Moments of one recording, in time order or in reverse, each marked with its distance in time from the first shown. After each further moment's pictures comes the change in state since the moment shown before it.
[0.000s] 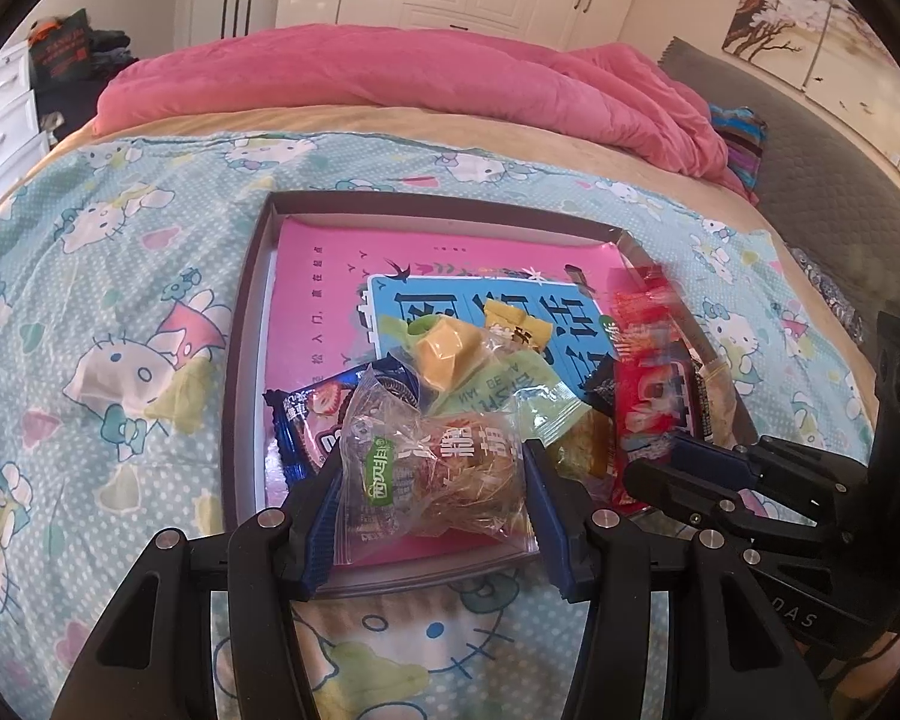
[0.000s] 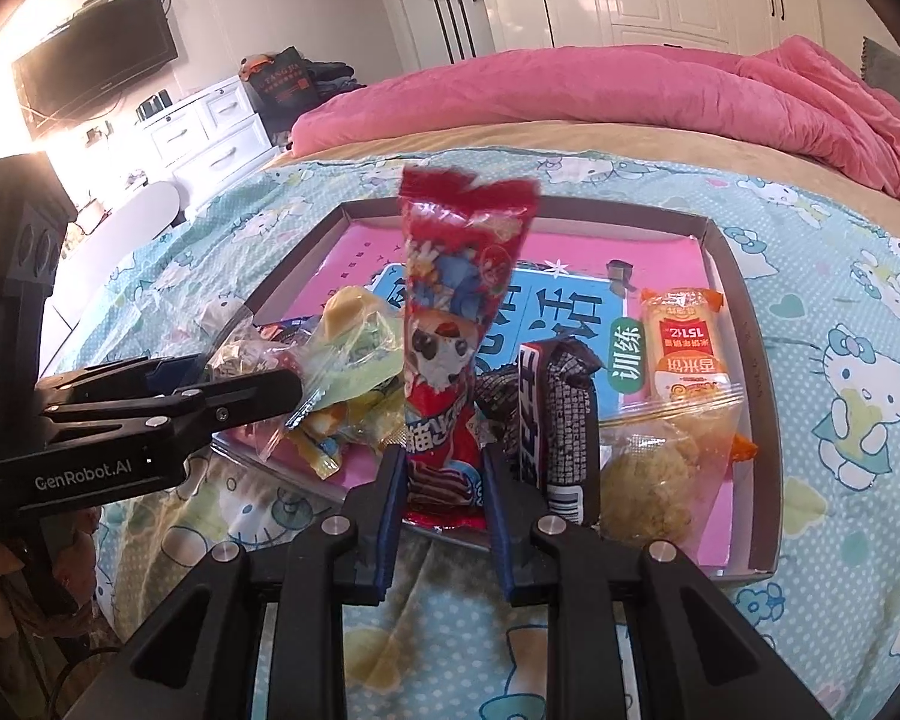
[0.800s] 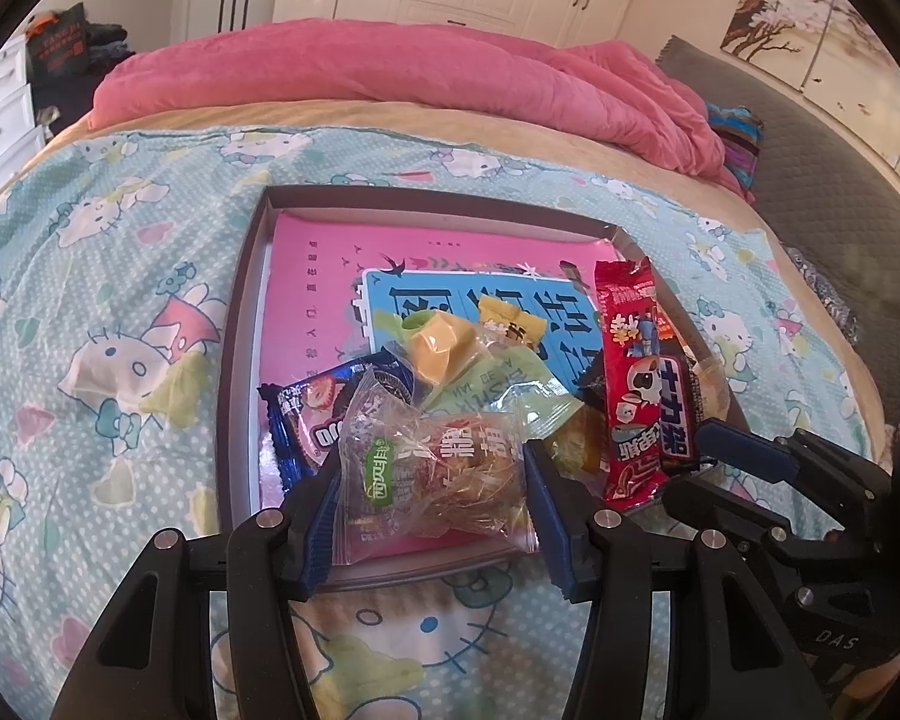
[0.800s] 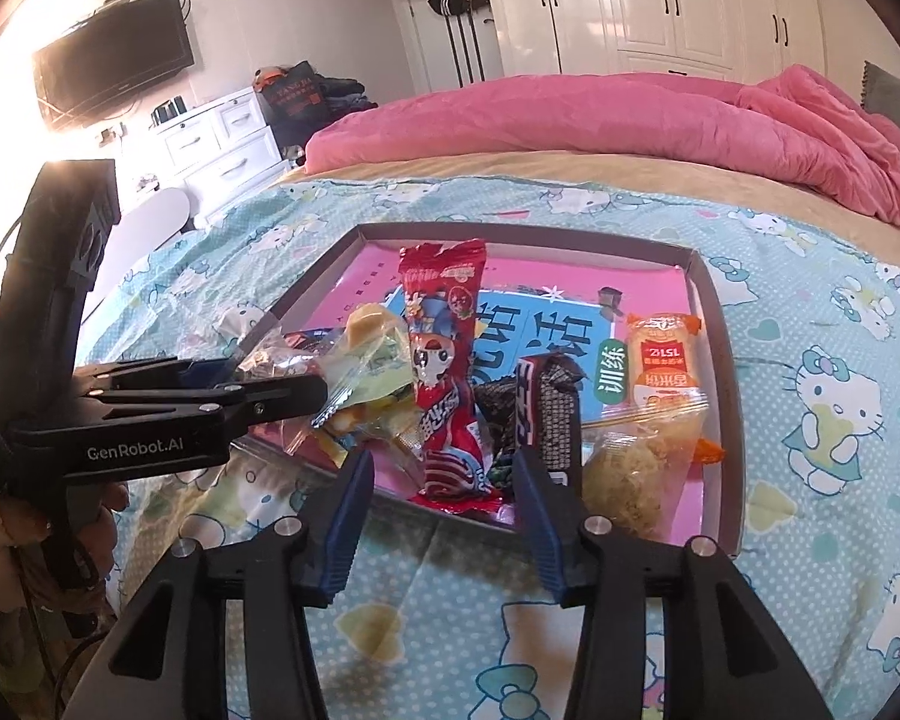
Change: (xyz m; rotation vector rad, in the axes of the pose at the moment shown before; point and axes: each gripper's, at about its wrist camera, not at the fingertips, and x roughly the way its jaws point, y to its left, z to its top) left arm -0.001 -0.002 -0.001 -0.007 0.011 -0.016; right arm -0.027 0.003 -0.005 -0.029 -0.055 -0.005
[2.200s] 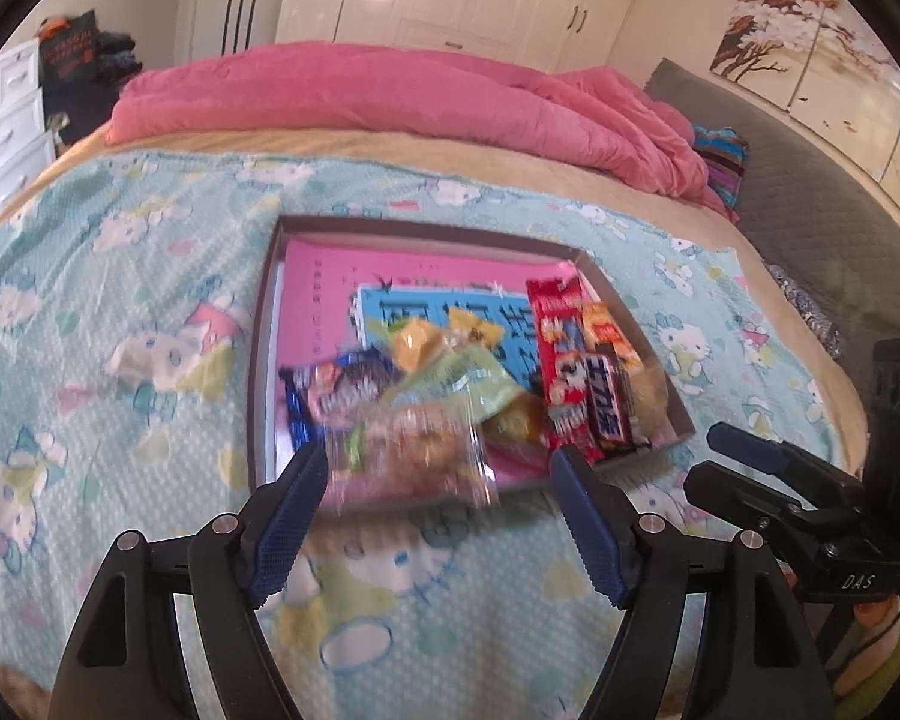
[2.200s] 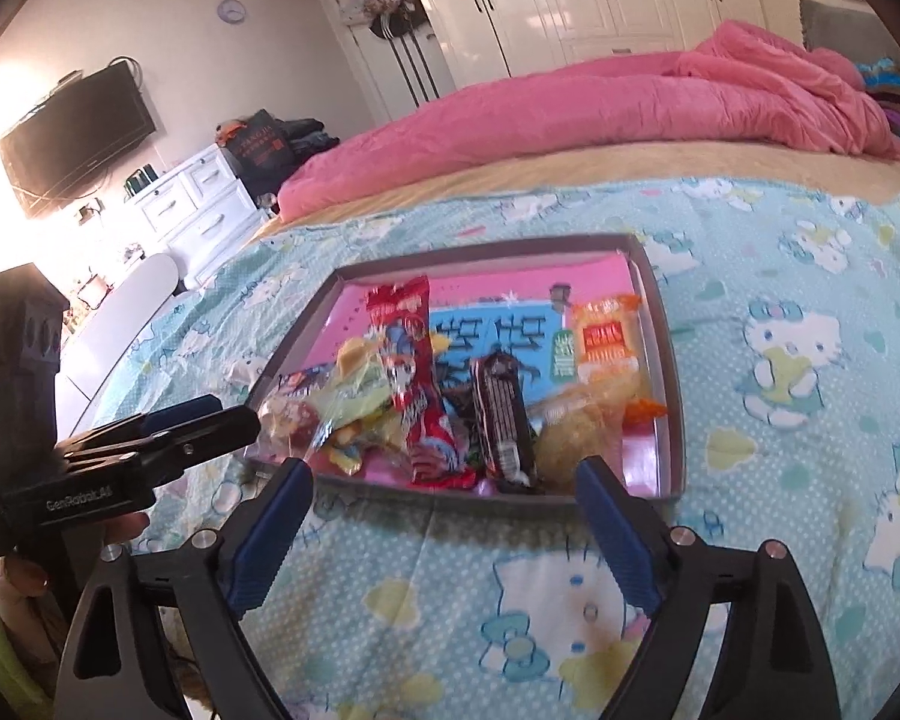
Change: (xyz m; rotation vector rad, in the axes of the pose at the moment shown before) left arm -0.055 -0.010 -0.015 -0.021 -0.038 -0.022; right arm -0.042 -0.020 -0.006 0.182 -0.028 0.022
